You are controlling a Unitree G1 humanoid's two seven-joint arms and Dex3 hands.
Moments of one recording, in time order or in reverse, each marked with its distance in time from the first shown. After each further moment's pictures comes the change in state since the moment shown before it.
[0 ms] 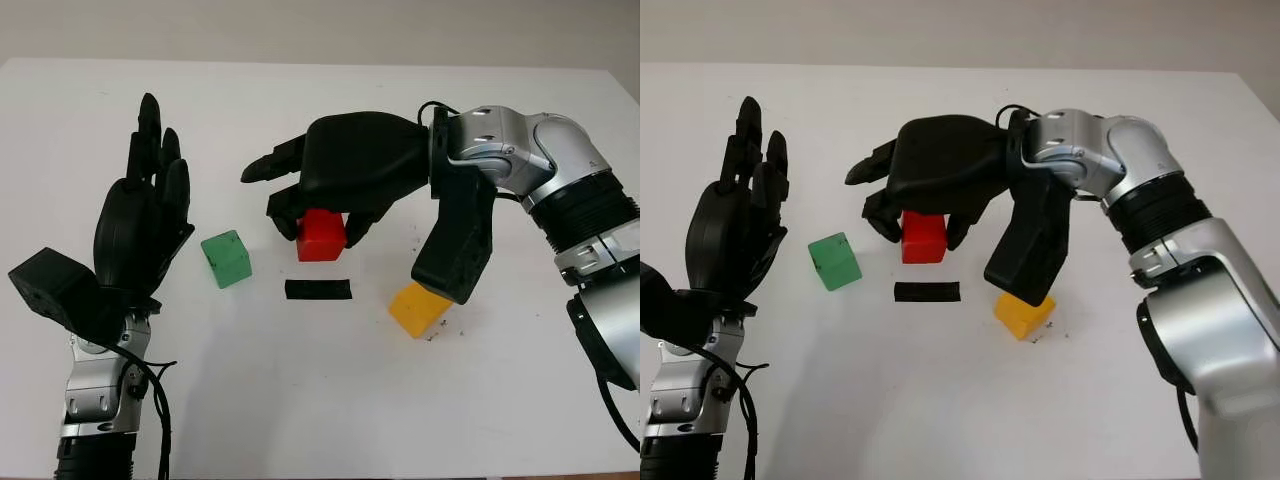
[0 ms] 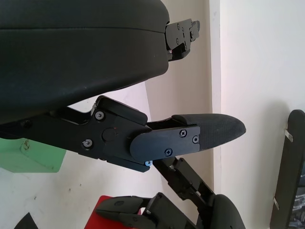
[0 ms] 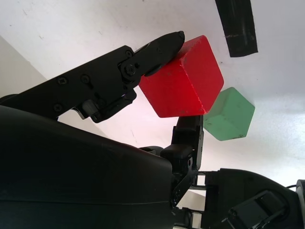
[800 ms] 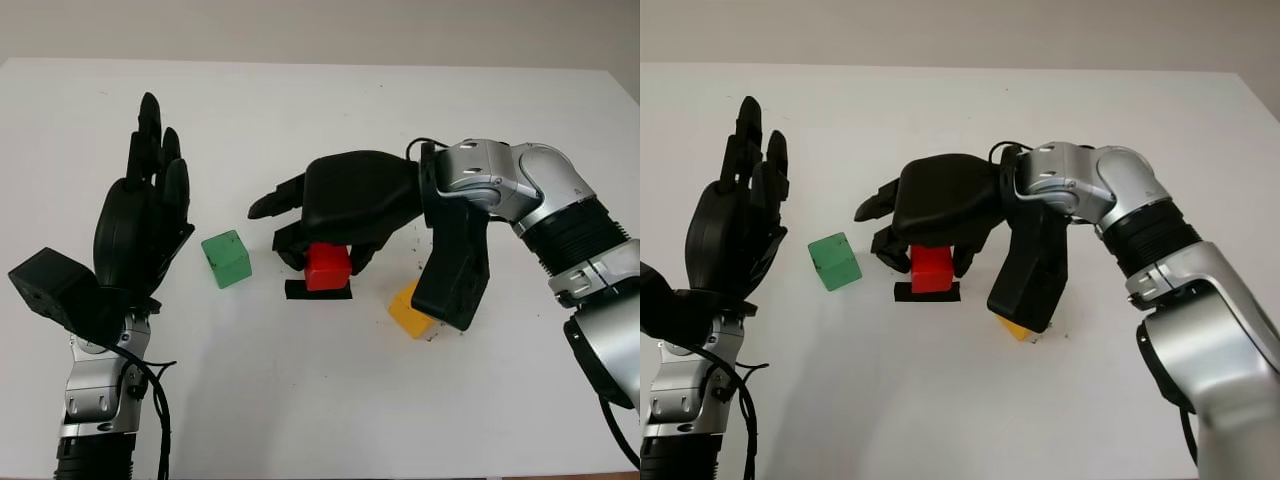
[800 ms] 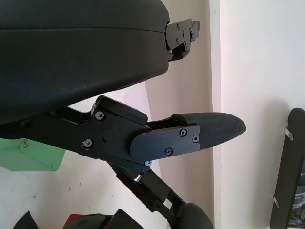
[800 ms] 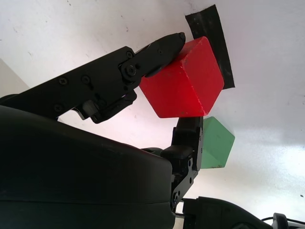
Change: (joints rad) left arm 0.000 -0.001 -0.003 0.000 0.000 -0.001 -0.008; right arm 0.086 -0.003 0.014 -0.087 -0.014 0.019 0.064
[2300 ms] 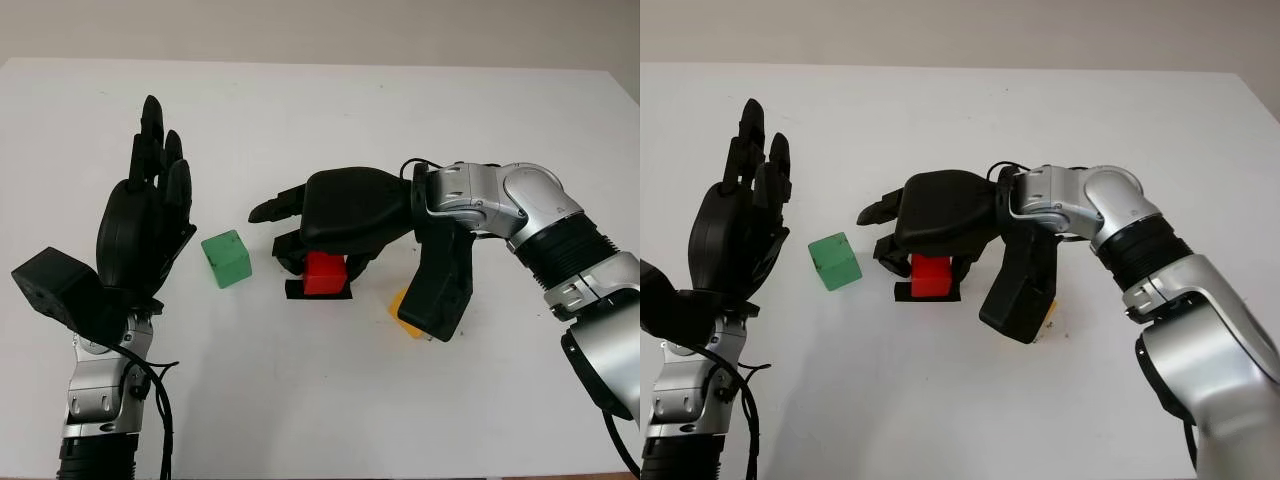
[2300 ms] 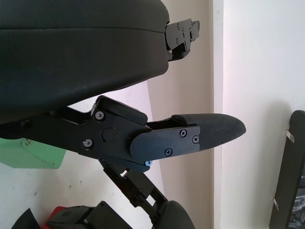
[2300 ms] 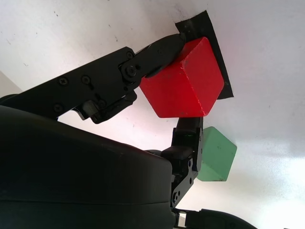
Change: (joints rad) left arm 0.005 -0.013 0.000 -0.002 0.000 0.010 0.011; right arm 0.049 0.004 0.044 0.007 -0.113 0.057 -0.159
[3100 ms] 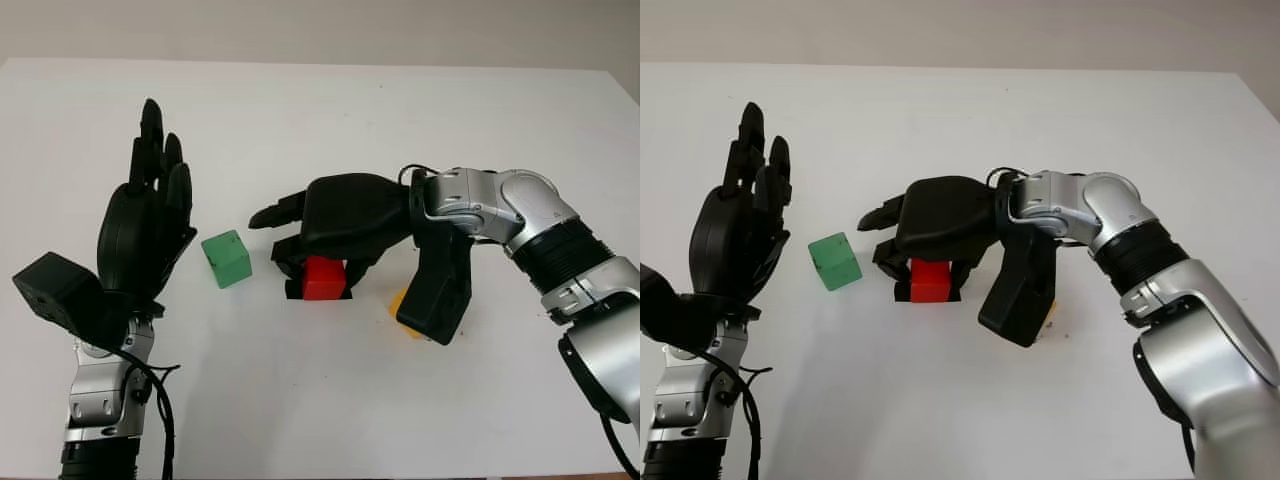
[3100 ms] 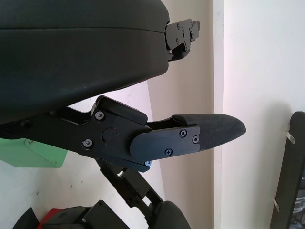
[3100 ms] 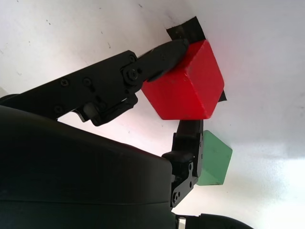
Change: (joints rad) left arm 0.010 -0.005 0.000 -0.009 0.009 -0.005 0.006; right arm 0.010 0.009 -0.001 0.014 0.062 0.003 0.065
